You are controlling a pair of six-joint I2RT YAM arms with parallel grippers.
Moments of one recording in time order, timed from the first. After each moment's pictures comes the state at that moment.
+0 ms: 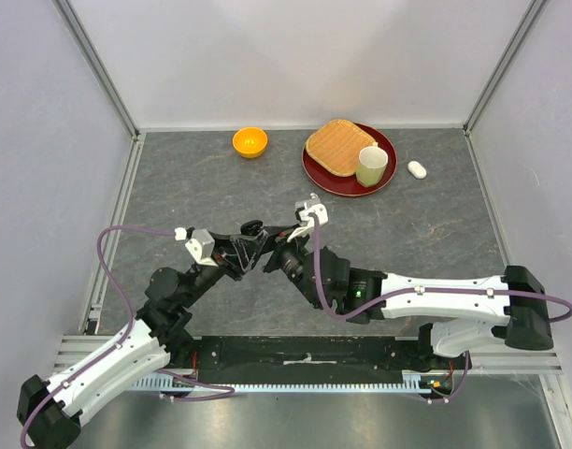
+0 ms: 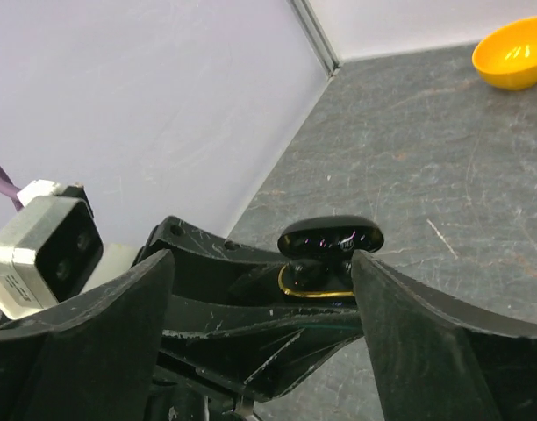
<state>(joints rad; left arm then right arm) -0.74 0.49 0.23 0.55 0.11 -0.19 1.38 1.35 1.03 0.36 0.73 0.58</state>
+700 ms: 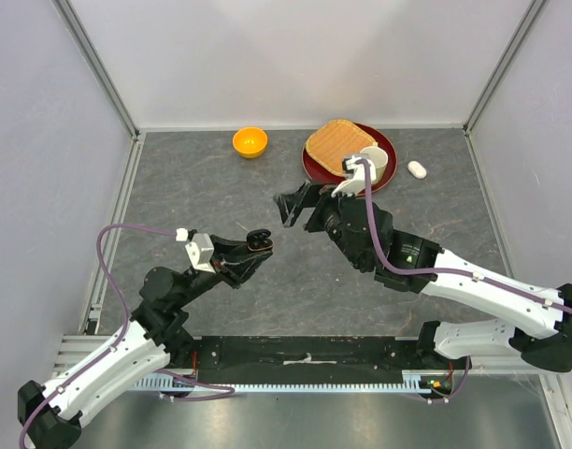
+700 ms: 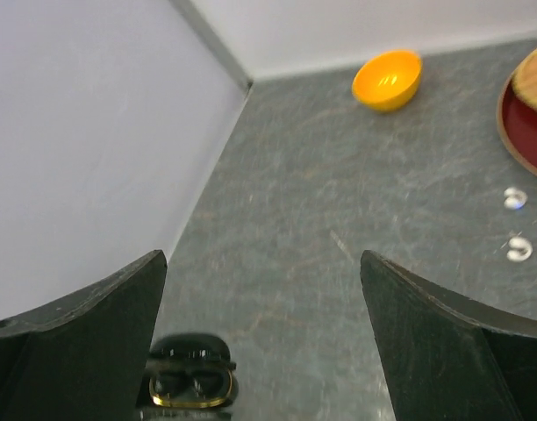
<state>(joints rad) -0.74 0.46 0.28 0.49 0.28 -0.21 1.15 1.17 1.21 -0.12 0.68 0.63</state>
